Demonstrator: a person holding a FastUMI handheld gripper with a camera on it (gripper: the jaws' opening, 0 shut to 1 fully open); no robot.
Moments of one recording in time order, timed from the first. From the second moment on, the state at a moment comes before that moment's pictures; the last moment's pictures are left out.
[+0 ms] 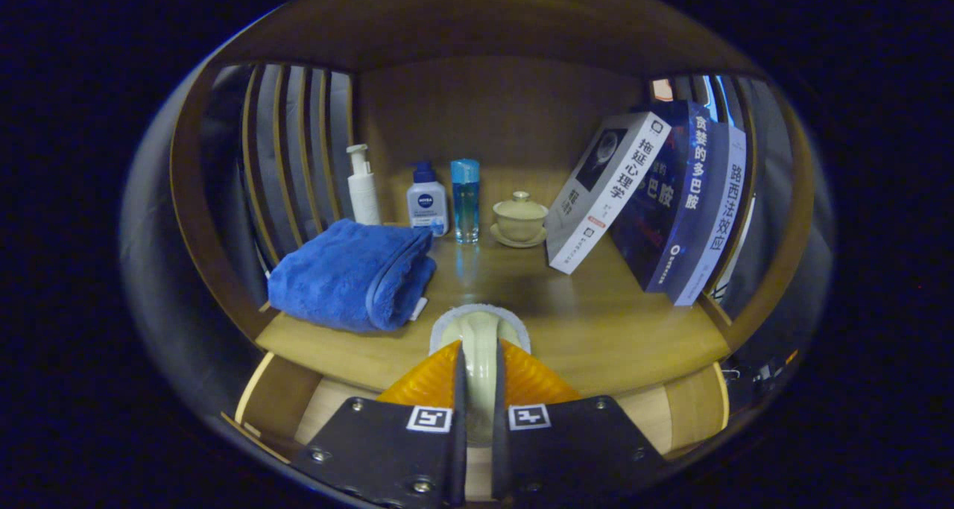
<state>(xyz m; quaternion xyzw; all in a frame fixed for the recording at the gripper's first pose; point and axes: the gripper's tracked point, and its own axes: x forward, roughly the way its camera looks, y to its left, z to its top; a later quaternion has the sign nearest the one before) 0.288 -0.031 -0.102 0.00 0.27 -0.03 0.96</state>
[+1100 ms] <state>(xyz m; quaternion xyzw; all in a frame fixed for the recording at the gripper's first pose) 0.355 -0.048 -0.114 0.01 0.23 -0.06 0.97</state>
